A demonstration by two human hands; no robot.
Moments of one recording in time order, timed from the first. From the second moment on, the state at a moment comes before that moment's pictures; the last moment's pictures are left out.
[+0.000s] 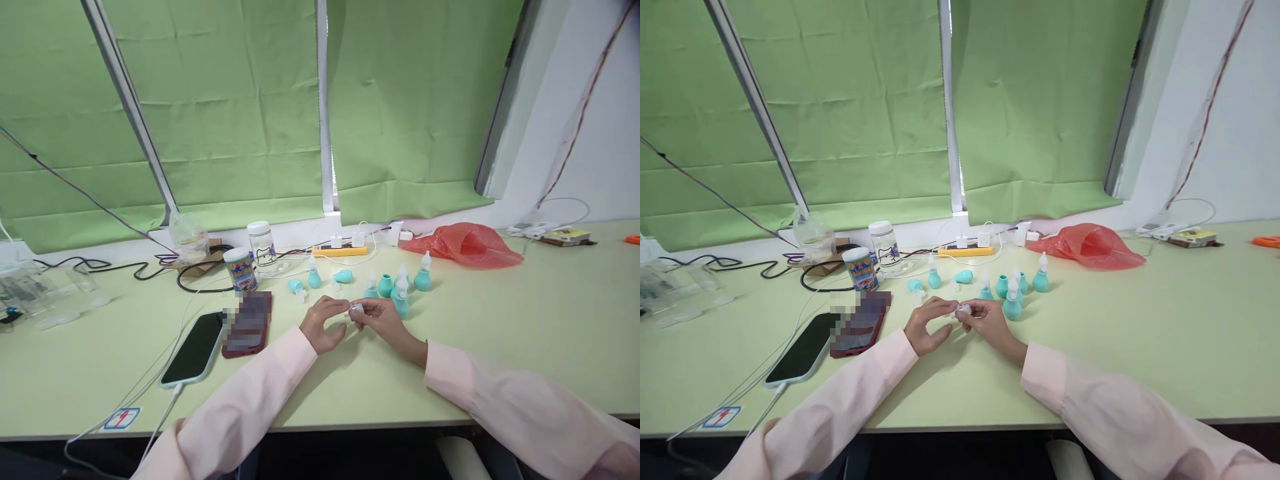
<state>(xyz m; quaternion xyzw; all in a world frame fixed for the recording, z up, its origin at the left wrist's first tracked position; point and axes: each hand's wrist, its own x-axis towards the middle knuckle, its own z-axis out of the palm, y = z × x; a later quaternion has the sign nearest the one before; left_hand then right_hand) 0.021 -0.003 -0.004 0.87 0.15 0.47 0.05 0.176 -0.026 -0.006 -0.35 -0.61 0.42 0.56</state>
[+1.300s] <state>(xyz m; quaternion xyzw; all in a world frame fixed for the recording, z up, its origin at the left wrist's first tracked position) -0.032 0.097 0.029 0.85 0.52 0.00 -0.11 0.174 -0.024 -0.009 -0.38 -0.62 0.42 0.54</state>
